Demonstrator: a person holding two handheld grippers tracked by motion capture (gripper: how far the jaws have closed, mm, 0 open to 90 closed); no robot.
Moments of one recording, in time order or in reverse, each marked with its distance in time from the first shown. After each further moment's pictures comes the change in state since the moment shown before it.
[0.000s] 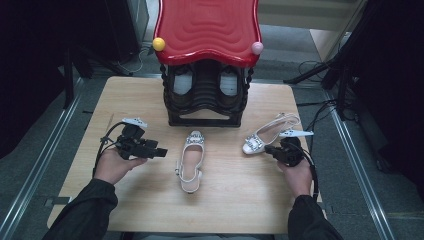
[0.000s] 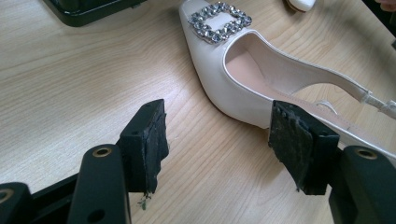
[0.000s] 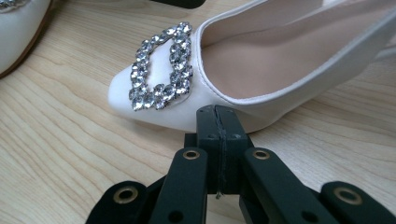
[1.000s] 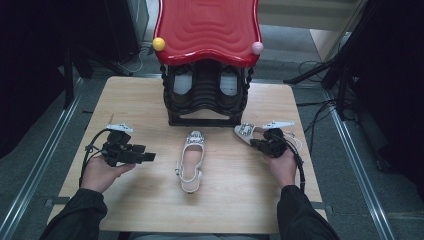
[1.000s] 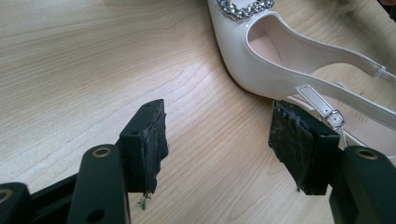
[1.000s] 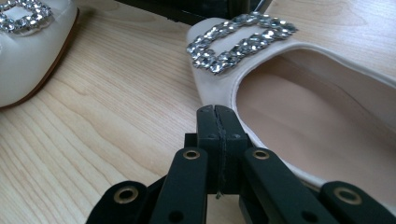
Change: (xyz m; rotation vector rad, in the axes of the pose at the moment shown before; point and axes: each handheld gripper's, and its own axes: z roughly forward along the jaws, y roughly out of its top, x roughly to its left) left arm 0.007 -0.028 -0.023 -0.024 0.052 -0.060; right arm 0.026 0.031 0.034 0.025 0.048 -0.043
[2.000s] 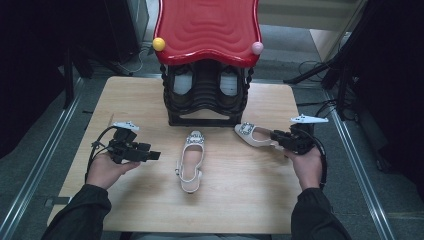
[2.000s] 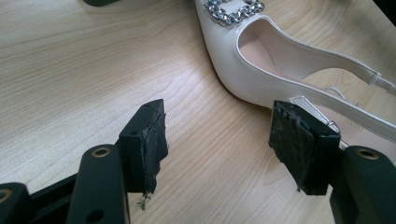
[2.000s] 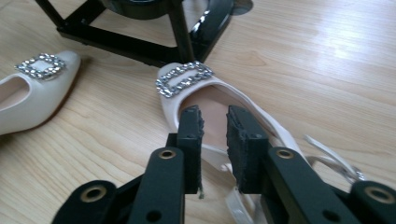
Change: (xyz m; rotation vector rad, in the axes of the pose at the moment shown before) left arm -0.004 0.012 0.012 0.020 -0.031 0.028; right arm -0.020 0.009 -0.079 -0.120 -0.072 0.025
